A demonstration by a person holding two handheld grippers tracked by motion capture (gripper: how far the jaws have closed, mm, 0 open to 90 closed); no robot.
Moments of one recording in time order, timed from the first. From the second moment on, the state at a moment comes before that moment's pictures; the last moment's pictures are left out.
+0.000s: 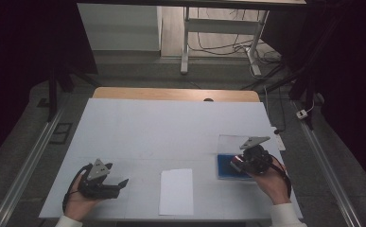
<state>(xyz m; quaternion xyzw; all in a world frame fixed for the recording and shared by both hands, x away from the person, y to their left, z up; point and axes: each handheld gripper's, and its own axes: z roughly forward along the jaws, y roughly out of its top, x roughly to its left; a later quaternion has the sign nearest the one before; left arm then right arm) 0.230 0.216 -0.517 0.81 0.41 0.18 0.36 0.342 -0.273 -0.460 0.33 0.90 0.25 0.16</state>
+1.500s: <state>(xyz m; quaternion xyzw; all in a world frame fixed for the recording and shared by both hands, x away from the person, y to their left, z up) 0.230 0.213 -0.520 0.82 0.41 0.18 0.36 0.342 -0.265 -0.468 0.34 0.90 0.21 0.17</state>
